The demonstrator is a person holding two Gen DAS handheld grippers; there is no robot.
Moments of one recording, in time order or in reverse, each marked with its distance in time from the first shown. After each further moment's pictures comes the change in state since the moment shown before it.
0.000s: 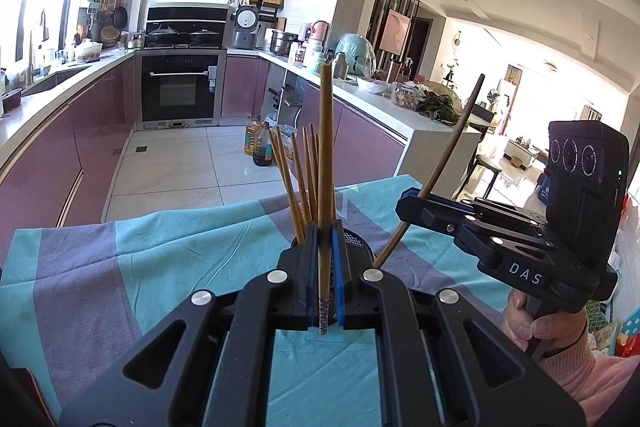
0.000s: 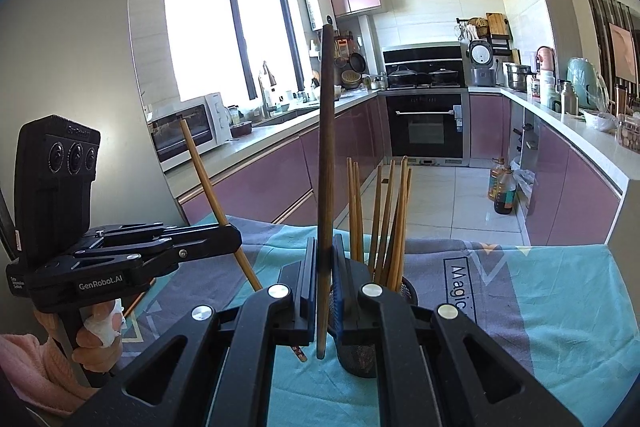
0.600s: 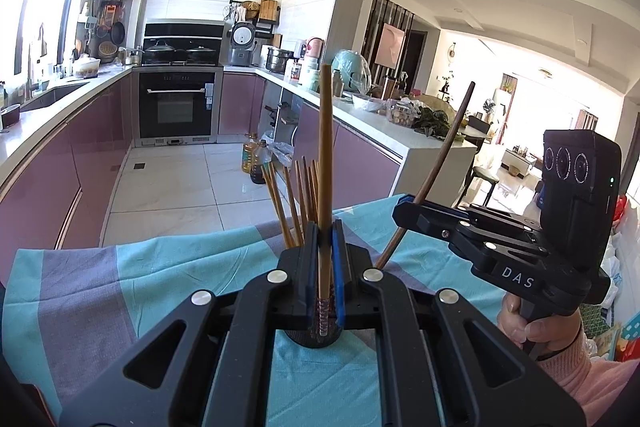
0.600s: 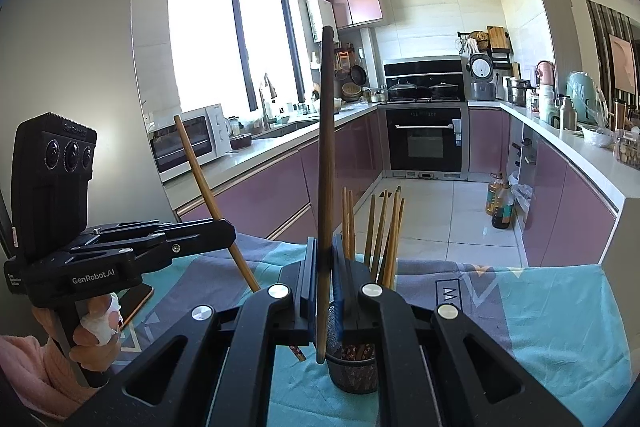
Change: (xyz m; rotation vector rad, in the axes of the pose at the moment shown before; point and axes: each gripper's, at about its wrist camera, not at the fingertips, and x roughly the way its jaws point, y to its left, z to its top) left arm -0.014 0.002 0.008 0.020 -0.065 -0.009; right arm -0.007 -0.002 0.015 -0.022 -0.045 -0.006
